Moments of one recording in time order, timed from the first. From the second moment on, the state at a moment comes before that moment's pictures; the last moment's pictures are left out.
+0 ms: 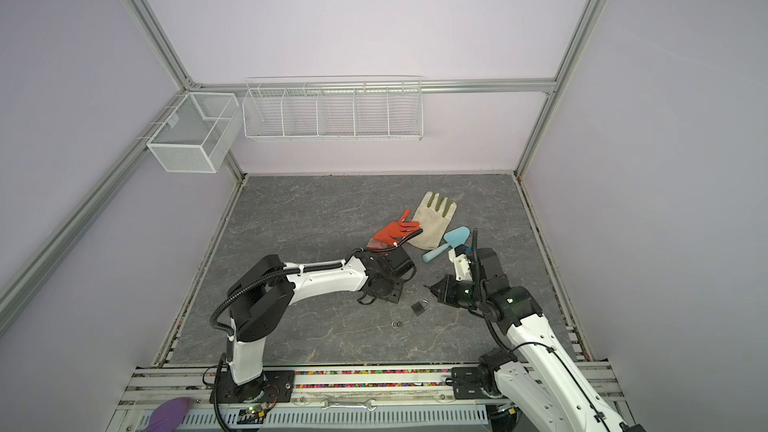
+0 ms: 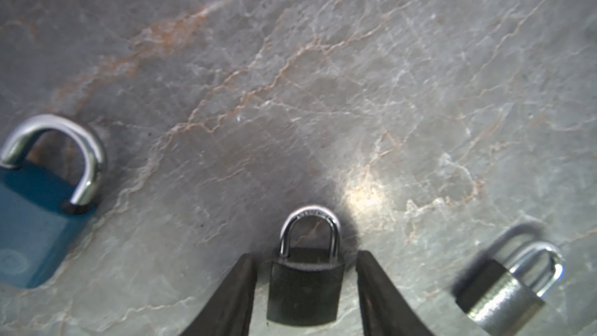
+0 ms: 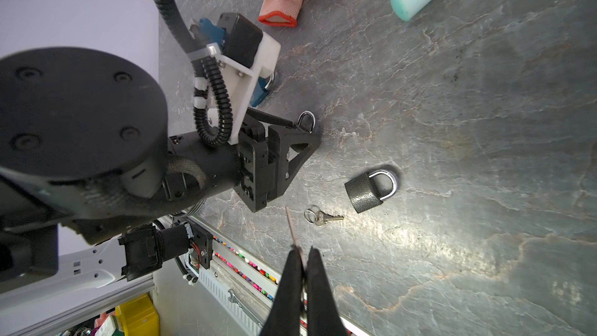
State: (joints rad) left arm -1.09 1.99 1.36 -0.65 -0.12 -0.67; right arm 0.36 0.77 0.66 -0.76 -0.45 0.61
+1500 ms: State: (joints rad) left arm -1.02 1.75 1.21 -0.58 -0.14 -1.01; right arm 0.42 0.74 0.67 -0.73 -0.38 0.61
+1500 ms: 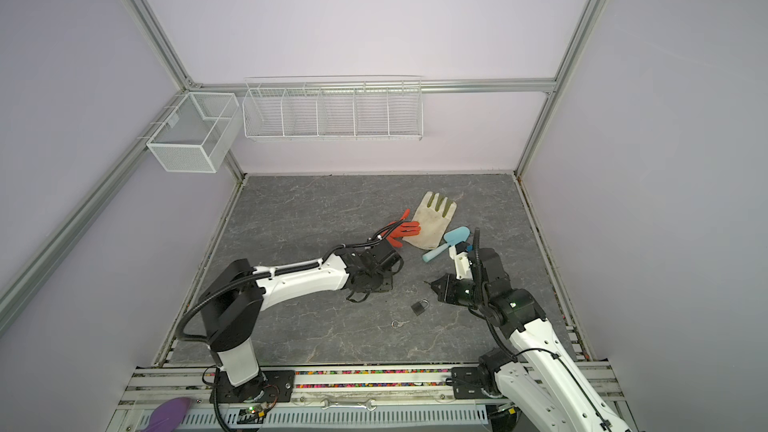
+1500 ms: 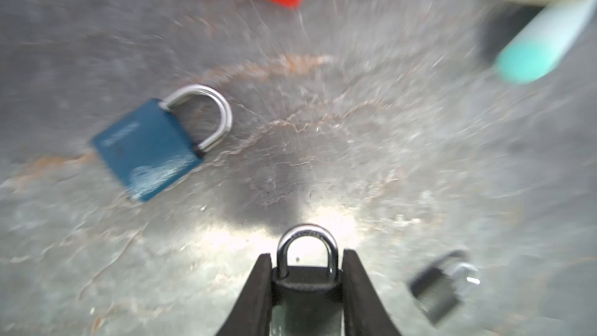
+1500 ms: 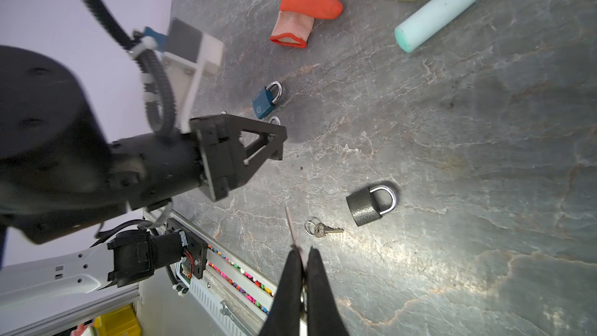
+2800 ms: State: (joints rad) left arm -0.94 1.06 0.77 -0.17 -0.32 -1.76; right arm 1.11 1.16 0.74 0.05 0.34 0.67
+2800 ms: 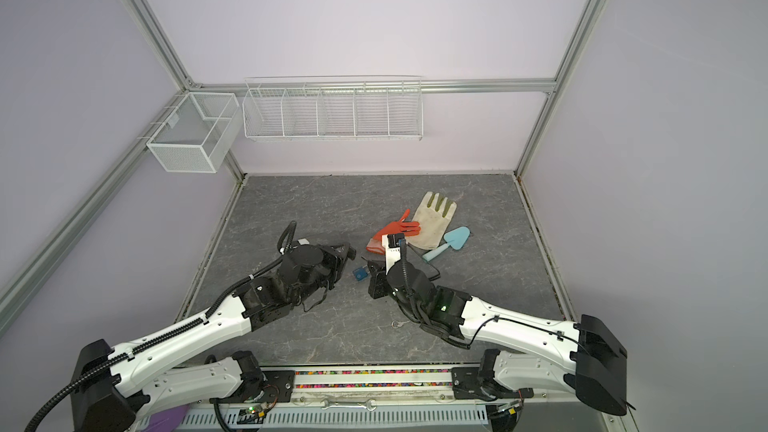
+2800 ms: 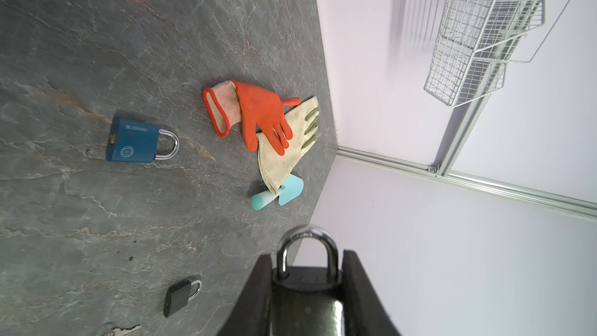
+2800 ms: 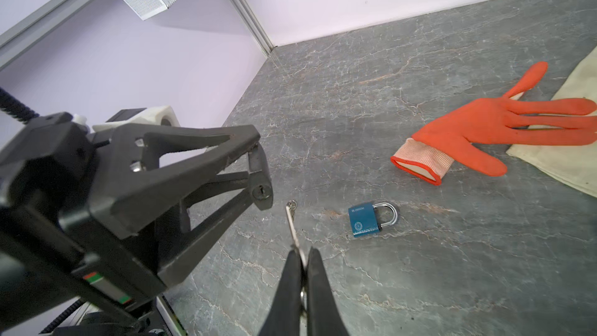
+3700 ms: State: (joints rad) left arm -0.93 1.05 0.75 -0.12 -0.33 -1.80; right arm 1.14 1.23 0.79 0.11 0.39 0.62
